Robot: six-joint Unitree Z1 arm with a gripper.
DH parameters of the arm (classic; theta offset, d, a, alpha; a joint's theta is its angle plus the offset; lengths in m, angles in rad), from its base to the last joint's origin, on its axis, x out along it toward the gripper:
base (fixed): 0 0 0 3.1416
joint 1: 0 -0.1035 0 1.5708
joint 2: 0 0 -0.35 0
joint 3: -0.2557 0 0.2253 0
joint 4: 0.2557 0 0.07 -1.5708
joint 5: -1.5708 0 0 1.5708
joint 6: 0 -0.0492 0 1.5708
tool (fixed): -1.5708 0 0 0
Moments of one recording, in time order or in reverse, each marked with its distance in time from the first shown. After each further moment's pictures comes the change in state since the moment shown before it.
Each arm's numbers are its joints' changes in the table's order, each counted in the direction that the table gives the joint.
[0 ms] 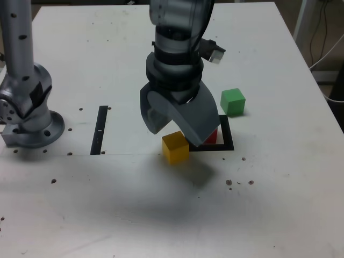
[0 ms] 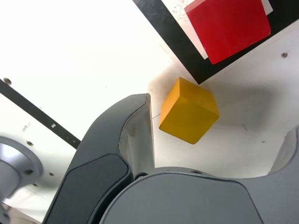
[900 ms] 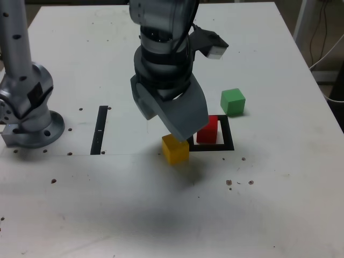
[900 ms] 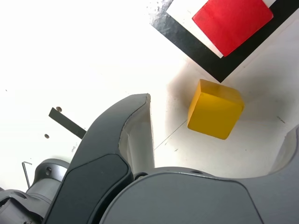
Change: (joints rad) arm 0.092 -0.042 0.008 0.053 -0.160 -0.105
